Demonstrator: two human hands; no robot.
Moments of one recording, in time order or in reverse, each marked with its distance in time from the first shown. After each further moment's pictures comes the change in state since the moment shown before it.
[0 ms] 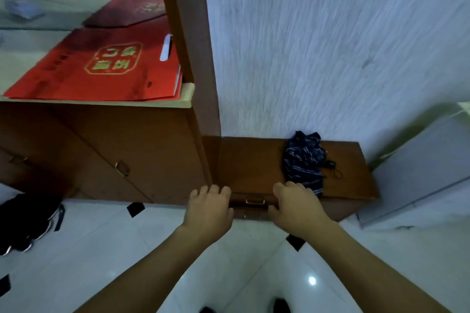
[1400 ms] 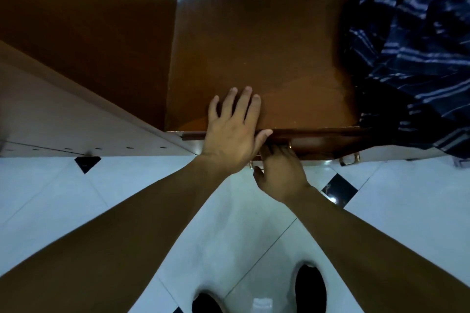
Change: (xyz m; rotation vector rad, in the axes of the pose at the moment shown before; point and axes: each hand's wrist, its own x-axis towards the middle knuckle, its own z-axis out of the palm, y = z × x) left_hand 0.319 -0.029 0.478 0.117 0.181 0.193; right_hand 0.285 0.169 0.529 0.082 0.027 -0.010
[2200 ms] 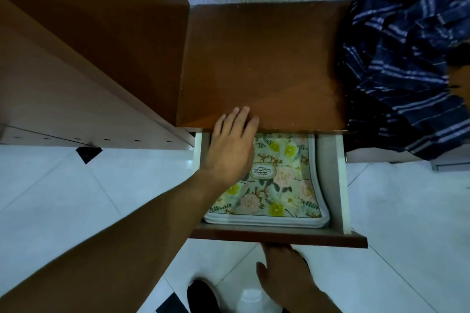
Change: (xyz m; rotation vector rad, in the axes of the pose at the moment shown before) left_hand -0.042 0.003 -0.024 -0.220 -0.088 -0.013; right_hand -0.179 -0.050 -0.009 0.134 -0.548 0.218
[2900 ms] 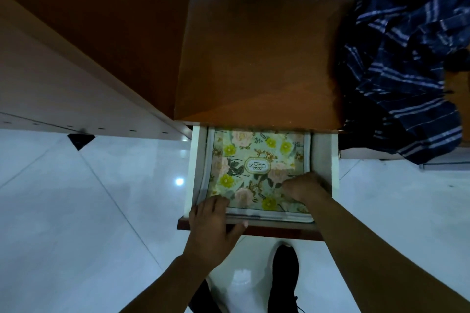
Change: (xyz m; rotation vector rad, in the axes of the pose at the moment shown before) left_hand -0.157 0.026 0.049 -0.342 -0.207 -0.414; right_hand 0.114 0.053 -0.096 0.655 -0.004 0.645
